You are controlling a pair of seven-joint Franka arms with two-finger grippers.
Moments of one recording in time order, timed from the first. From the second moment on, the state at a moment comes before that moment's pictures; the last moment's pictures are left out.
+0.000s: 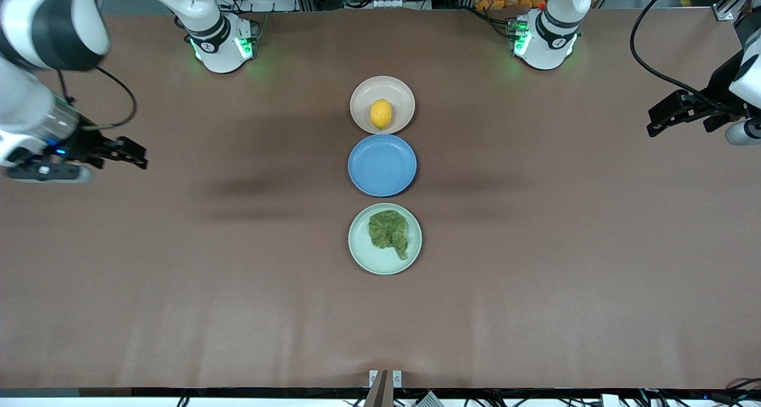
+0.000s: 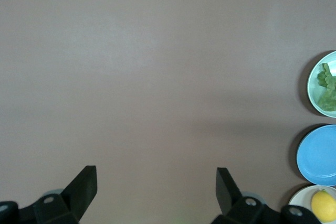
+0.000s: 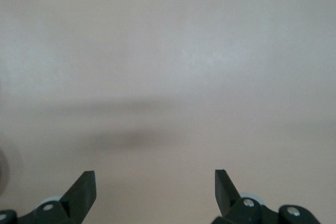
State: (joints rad) left arm 0.06 0.03 -0.16 -1.47 0.03 1.49 -0.16; right arm 0.04 -0.05 -0.05 -1.90 0.00 1.87 0.02
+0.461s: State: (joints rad) left arm 0.06 0.03 -0.16 -1.47 0.03 1.49 -0.16; right arm 0.04 -0.05 -0.03 -1.58 0.01 1.61 0.01
